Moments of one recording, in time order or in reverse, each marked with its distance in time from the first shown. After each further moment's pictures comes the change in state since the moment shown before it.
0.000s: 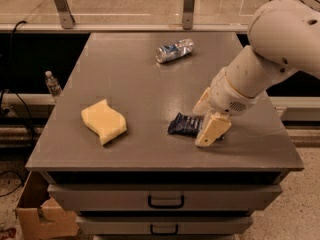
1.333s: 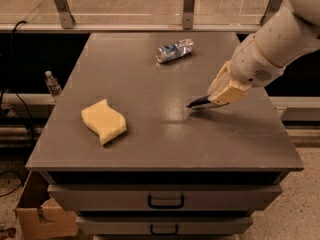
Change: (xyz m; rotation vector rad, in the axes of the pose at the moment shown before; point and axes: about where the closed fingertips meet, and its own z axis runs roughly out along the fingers) arm 0.003 -0.038 -0.064 0.073 -0.069 0.015
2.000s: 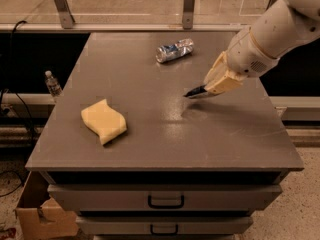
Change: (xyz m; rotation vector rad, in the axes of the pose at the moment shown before) arm -0.005 -0.028 -0.001 0.051 -0.016 -0.060
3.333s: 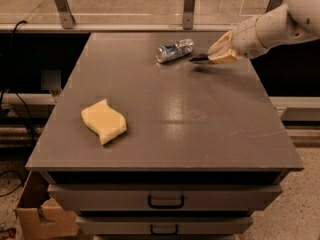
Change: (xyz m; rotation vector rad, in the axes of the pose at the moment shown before) arm 0.048 -0.153 0.034 0.266 -0.197 -0.121
